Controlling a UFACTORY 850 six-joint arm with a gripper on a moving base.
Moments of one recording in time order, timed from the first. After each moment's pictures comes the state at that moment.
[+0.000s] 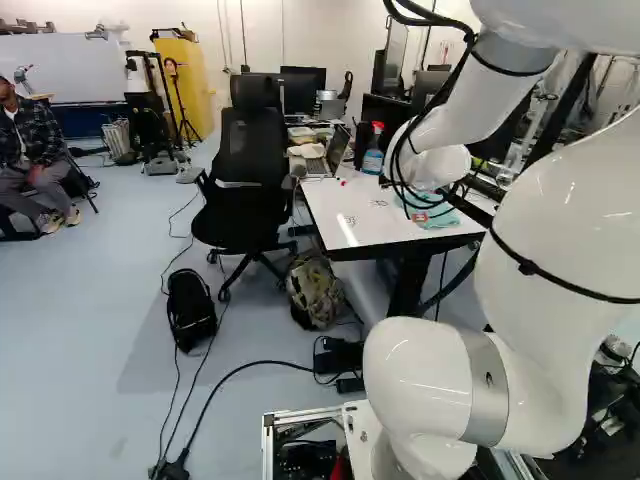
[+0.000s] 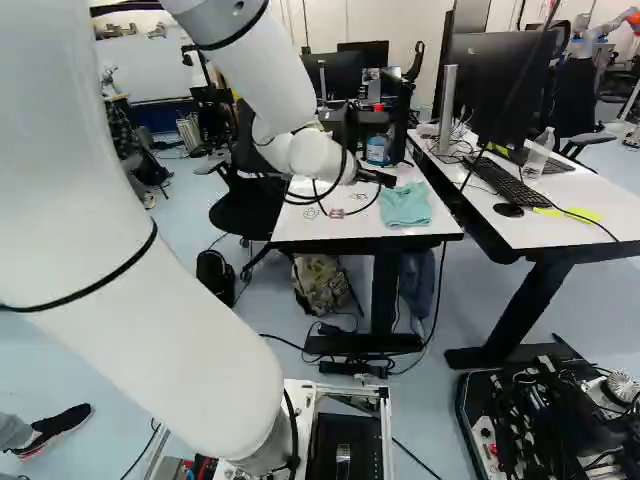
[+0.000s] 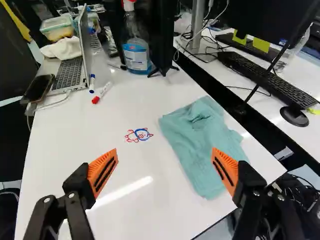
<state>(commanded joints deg) -21.1 1.2 -36.9 0.0 18.3 0.0</state>
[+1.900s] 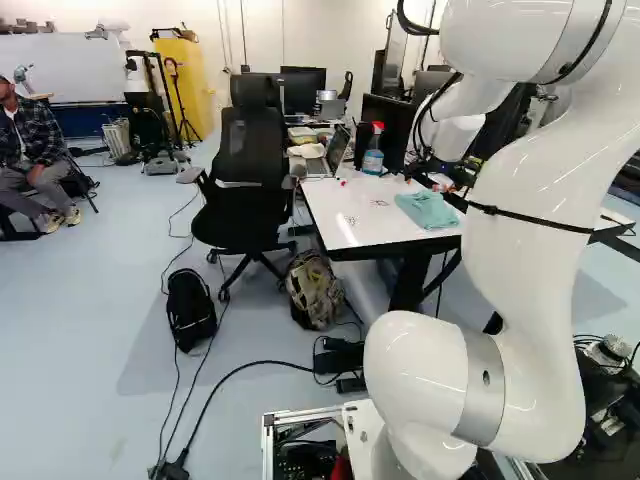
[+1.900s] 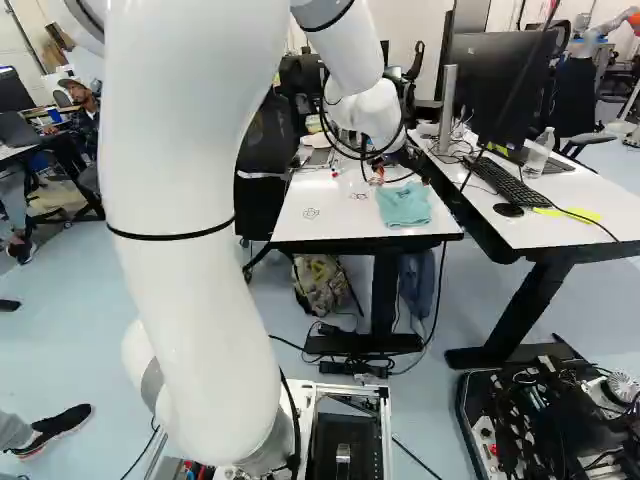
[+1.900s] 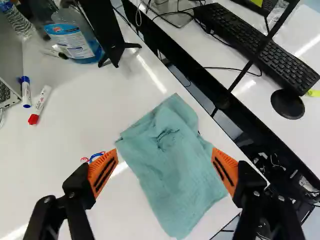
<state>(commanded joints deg) -28.2 -18.2 -65.2 2.6 -5.9 0.0</state>
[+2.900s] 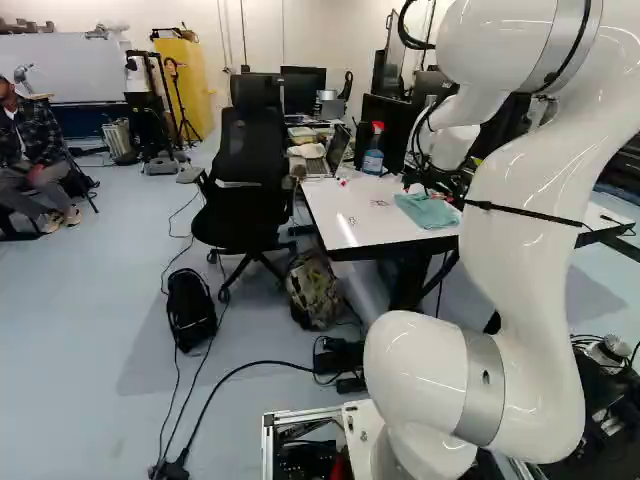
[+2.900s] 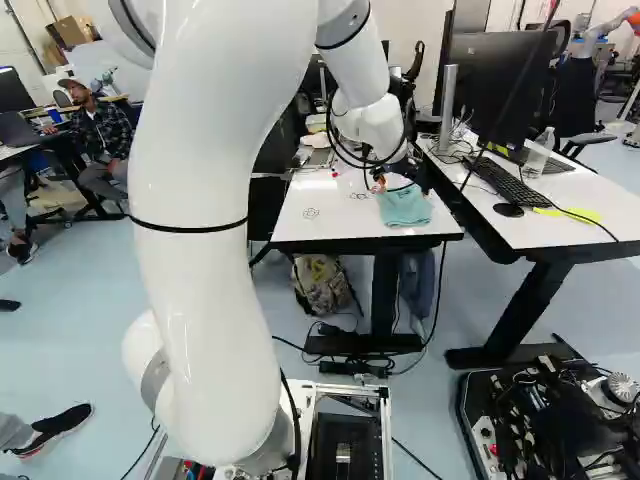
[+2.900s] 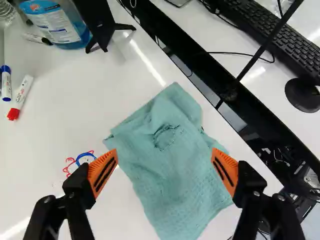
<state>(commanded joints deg) -28.2 -22.5 -66.1 2.6 -5.9 0.0</state>
